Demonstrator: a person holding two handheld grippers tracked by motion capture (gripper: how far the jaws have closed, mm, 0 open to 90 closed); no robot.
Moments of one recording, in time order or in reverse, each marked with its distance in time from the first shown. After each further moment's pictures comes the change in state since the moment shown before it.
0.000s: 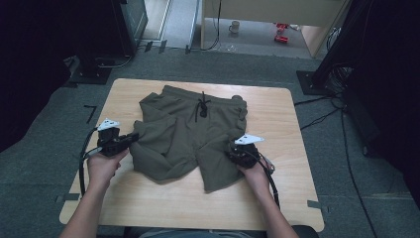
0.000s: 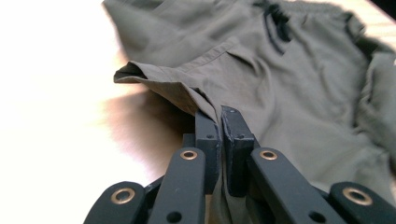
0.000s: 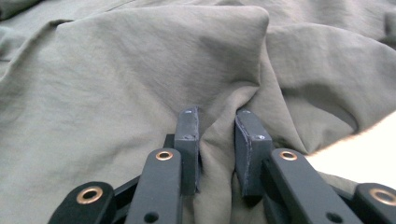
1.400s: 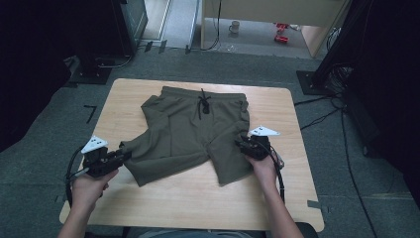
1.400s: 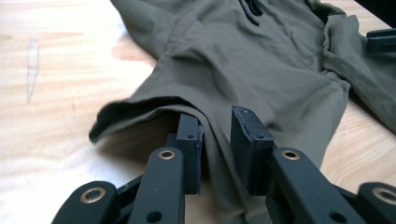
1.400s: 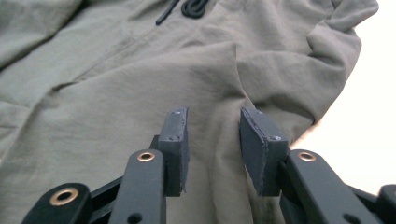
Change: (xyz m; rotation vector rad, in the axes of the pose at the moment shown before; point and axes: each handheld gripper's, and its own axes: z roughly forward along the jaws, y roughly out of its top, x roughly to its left) left arm -0.017 -0.027 -0.049 -0.026 -0.045 0.052; right arm -0.033 0.009 -0.019 -0.118 -0.073 0.101
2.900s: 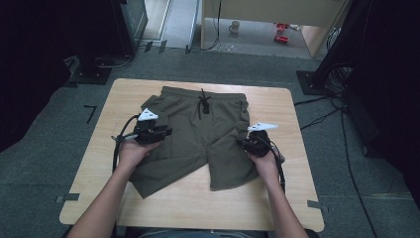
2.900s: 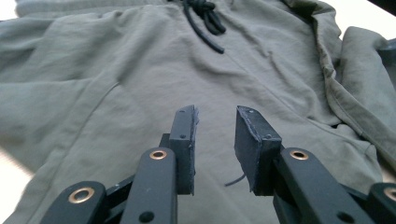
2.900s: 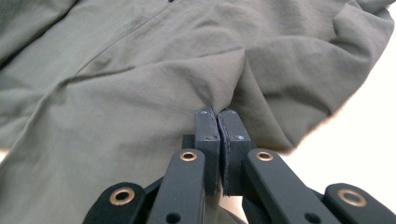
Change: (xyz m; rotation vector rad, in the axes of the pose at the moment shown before) left arm -0.034 0.058 0.133 0.060 -0.128 0.176; right arm -0.003 0.014 -0.003 0.134 0.064 -0.007
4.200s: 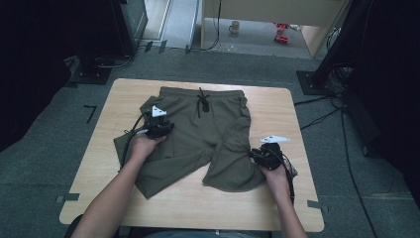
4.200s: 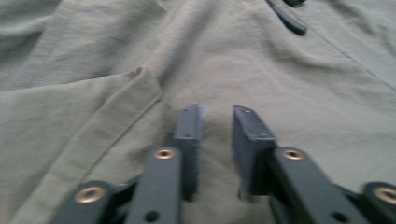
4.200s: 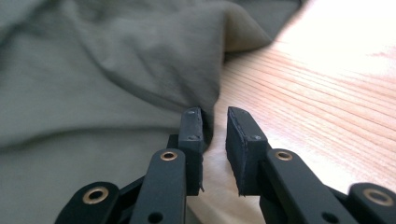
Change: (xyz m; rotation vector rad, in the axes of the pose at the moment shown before) left arm 0.027 -0.008 0.064 0.040 0.157 0.010; right arm -0.012 -0.043 -0.025 0.051 -0.093 0.060
